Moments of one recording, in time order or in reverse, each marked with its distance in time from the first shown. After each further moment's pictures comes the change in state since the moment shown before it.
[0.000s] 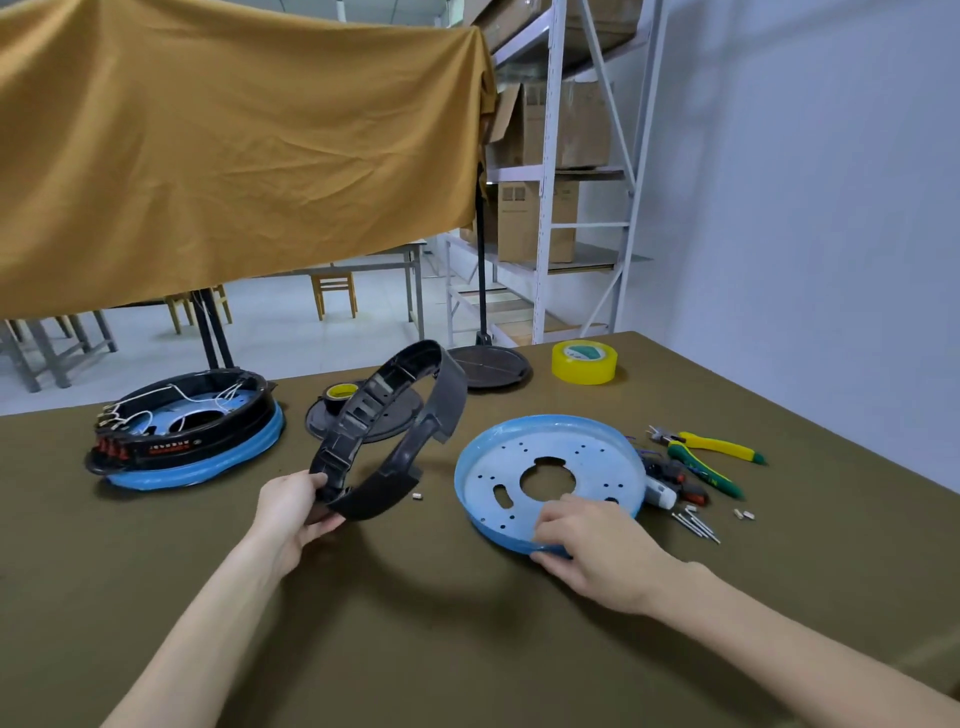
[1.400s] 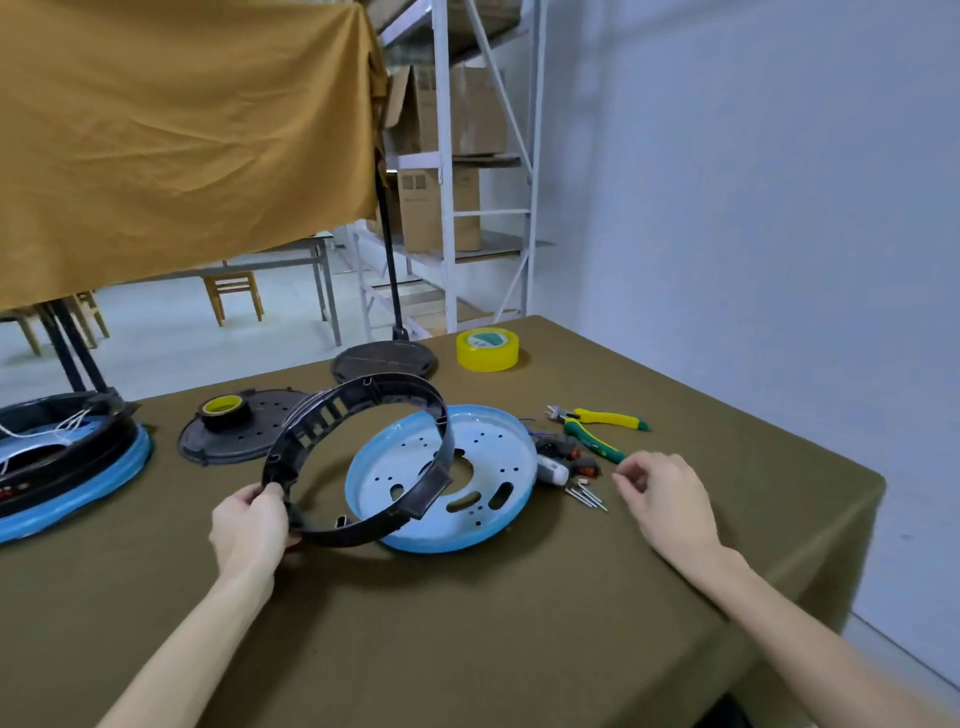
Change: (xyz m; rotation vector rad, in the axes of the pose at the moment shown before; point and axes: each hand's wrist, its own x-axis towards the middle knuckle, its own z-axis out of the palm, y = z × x) left_hand 0.013 -0.047 0.080 0.107 0.108 0.226; right_hand -0.101 0.121 0.009 0.114 0.493 0.872
